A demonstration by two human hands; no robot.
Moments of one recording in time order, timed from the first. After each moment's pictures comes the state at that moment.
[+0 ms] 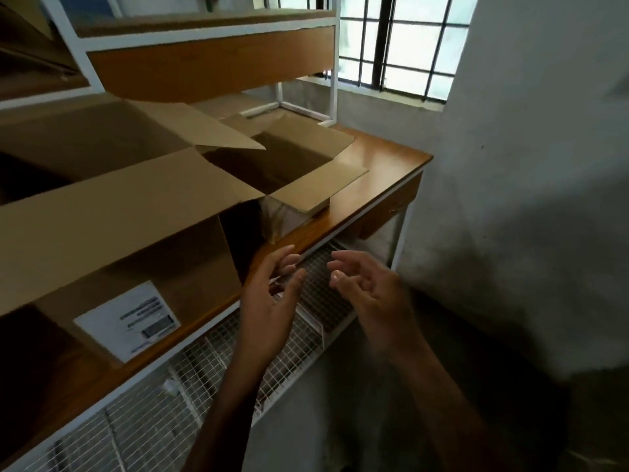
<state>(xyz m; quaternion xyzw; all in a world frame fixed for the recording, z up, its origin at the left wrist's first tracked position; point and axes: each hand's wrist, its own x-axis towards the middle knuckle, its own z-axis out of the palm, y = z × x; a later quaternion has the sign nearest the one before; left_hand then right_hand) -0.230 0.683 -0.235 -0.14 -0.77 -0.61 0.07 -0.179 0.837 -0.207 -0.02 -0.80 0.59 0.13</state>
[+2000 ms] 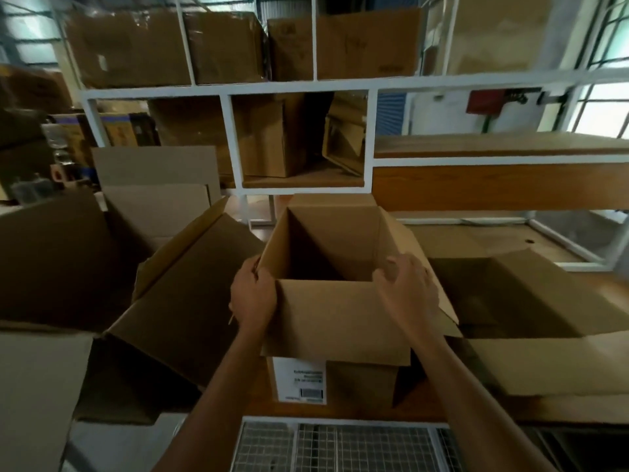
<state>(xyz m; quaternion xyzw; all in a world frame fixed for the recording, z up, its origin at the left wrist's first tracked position) -0.317 0.469 -0.128 0.34 -0.72 -0.46 0.40 -0.424 0.669 -0.125 0.17 -0.90 0.36 0.19</state>
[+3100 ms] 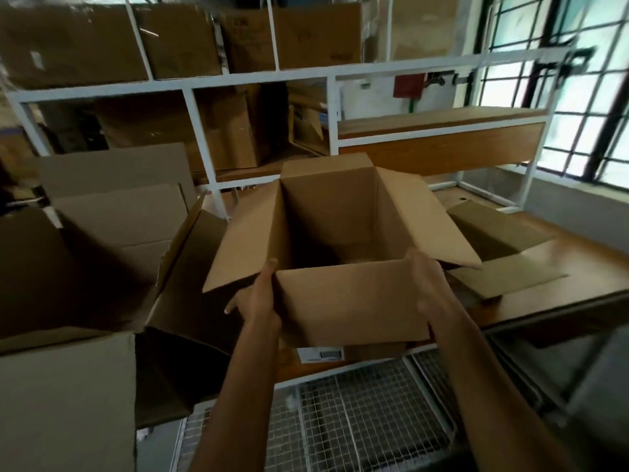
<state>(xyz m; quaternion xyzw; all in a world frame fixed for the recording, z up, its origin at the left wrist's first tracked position) -0.227 0.453 -0.123 0.42 -0.46 -0.75 0.23 -0.299 0.677 -0.105 -0.11 -0.75 0.65 -0.03</state>
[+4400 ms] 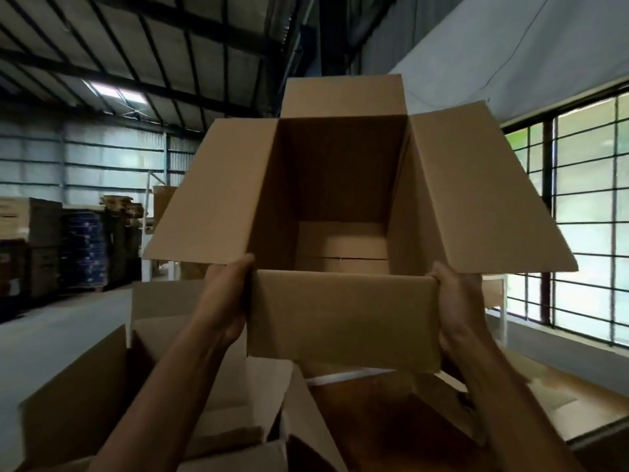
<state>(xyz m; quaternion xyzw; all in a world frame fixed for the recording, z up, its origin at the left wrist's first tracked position) 0.006 0.210 0.117 -0.04 -0.56 -0.77 0.30 -0.018 0.474 0.111 0.10 -0.60 0.73 0.32</state>
